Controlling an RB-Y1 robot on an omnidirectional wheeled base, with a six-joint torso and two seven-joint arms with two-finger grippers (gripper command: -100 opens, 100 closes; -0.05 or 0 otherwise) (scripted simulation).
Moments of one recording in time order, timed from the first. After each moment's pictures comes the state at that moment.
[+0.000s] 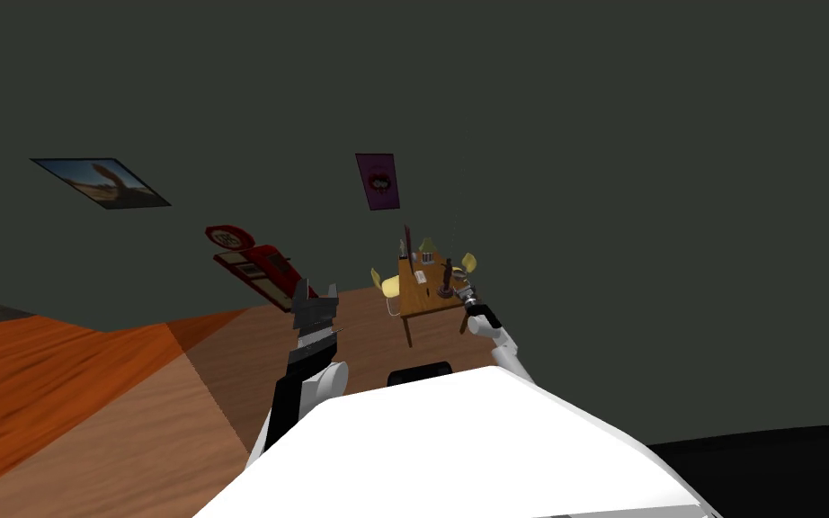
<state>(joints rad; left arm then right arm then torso) 0.51 -0.03 0.01 -2.31 0.11 -0.39 0.04 0.09 -0.16 -0.11 -1.54 -0.46 -0.05 -0.62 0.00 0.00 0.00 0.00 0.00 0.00</state>
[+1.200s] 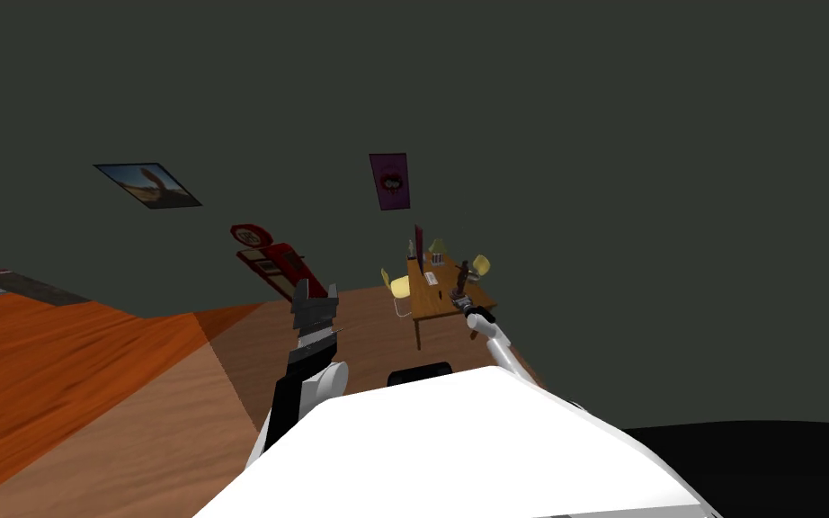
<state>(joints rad) 0.51 -0.03 0.01 -2.31 0.11 -0.39 0.04 -0.05 -0.17 -0.18 -1.21 -0.60 0.18 -0.79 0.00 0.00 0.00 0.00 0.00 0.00</state>
